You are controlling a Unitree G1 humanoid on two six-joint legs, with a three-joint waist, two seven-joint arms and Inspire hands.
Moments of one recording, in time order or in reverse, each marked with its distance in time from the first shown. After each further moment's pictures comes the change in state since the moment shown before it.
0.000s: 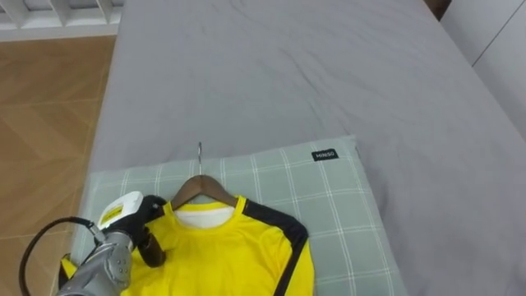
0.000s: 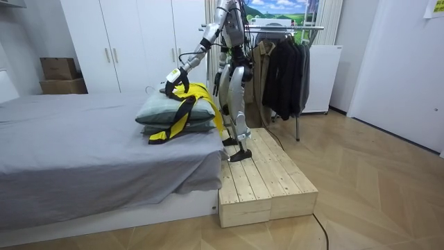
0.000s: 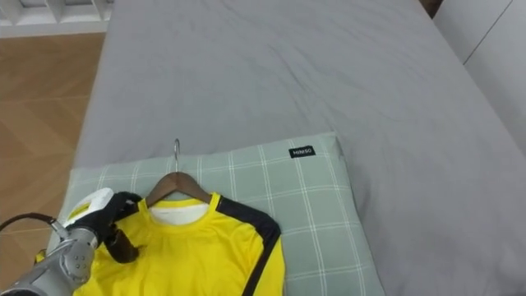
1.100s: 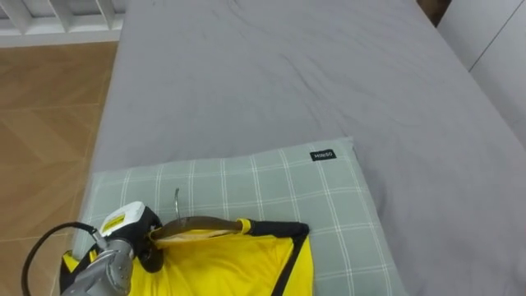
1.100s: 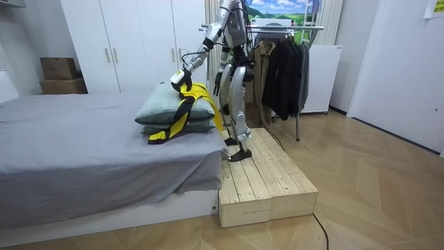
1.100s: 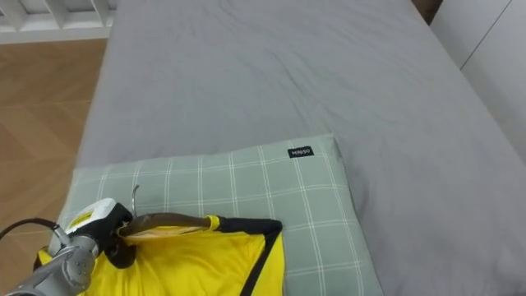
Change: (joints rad) left arm 0.000 -0.007 -0.041 0.028 0.002 0.015 -0.021; right arm -0.001 0.000 0.012 0.001 0.019 0.001 0.000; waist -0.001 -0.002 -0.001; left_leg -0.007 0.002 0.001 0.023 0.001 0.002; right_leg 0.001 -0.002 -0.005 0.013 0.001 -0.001
